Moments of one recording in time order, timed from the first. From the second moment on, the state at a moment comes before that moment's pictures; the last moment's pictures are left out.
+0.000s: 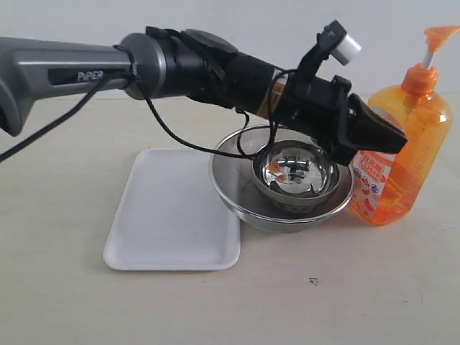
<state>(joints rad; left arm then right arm) -0.64 2.28 -1.84 1.74 -1.02 -1.51 0.01 0.99 -0.56 0.64 0.04 -0.73</state>
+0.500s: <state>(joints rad) -0.40 2.14 -1.84 1.74 -1.10 -1.54 0.00 0.57 -0.42 0.63 0.60 -0.59</state>
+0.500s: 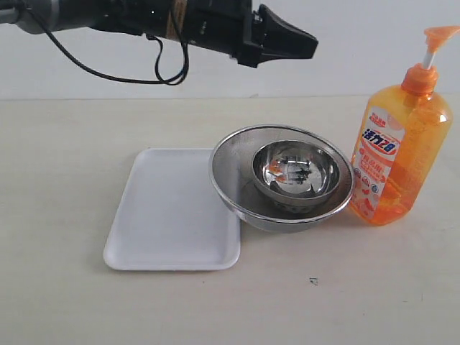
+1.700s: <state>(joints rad) -0.42 2.42 -2.03 1.52 -0.89 -1.46 0.06 0.88 -0.28 0.64 0.04 -0.50</state>
